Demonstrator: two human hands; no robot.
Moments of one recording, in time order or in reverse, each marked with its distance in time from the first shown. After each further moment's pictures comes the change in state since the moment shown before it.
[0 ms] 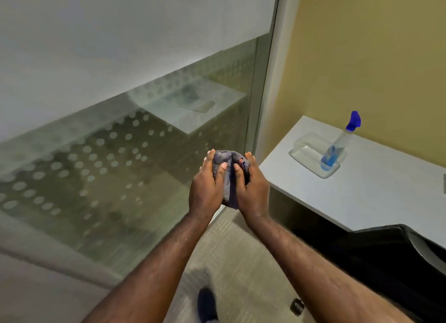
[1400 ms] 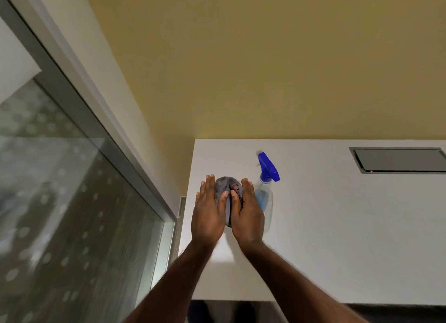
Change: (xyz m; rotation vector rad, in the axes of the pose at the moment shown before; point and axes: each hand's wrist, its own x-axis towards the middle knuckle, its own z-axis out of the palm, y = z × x) left_hand 0.264 0.077 0.443 0.026 -0.711 0.299; right_hand 0.314 0.293 -0.096 -0.287 0.387 0.602
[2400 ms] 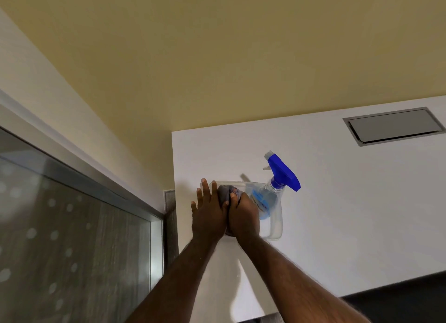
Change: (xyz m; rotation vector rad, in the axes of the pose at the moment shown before) left_hand 0.083 -0.069 0.054 0.341 -0.463 -0.025; right_hand 0.057 0.061 0.087 0.157 -0.017 0.608
